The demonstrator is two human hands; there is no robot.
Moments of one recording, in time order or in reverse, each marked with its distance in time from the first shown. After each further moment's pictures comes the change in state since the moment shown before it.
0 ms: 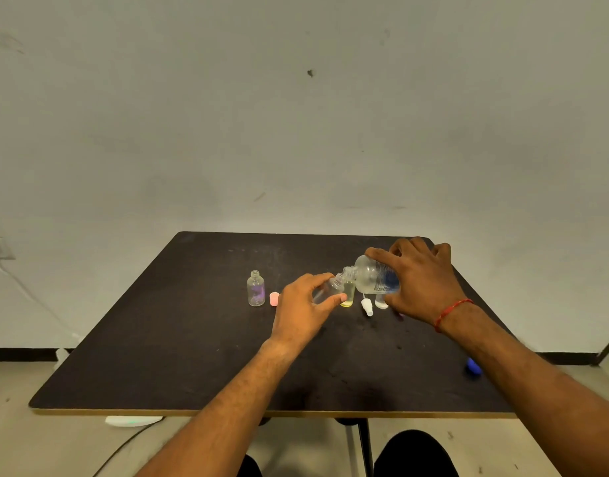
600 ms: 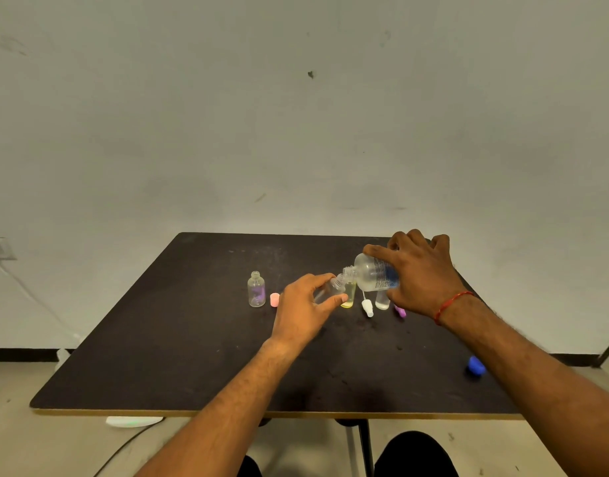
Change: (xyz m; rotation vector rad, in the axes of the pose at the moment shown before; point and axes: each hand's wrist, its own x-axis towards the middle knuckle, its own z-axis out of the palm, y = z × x) left_hand 0.001 -0.001 -0.001 -0.007 0.006 0.004; right_hand 0.009 0.001 -0.008 -0.064 0.003 -0.048
